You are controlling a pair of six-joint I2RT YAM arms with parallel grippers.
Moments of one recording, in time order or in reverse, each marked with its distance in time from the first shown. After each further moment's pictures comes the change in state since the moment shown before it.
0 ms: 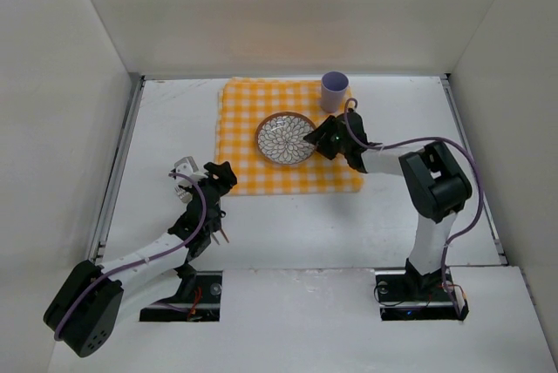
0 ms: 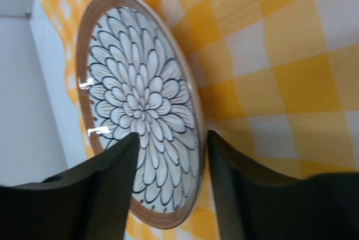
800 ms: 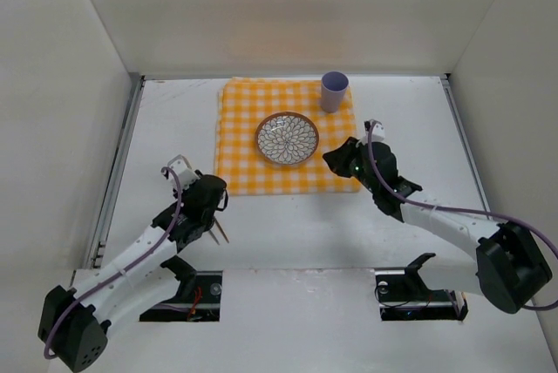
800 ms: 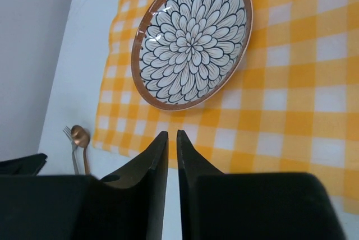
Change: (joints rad) left arm -0.003 -0.135 0.311 -1.007 0.005 -0.285; right arm 0.149 -0.703 -0.410 -0.042 0.188 -0.321
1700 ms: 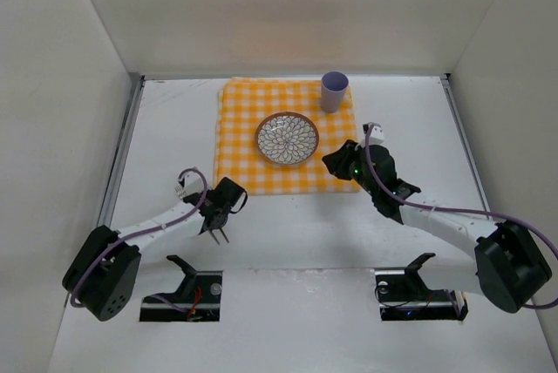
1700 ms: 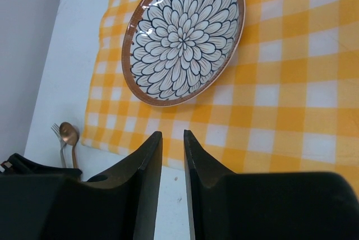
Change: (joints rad) left arm -0.006 0.395 0.000 -0.134 0.089 -0.213; right arm 0.021 -0.004 -0.030 0.013 0.024 -0.027
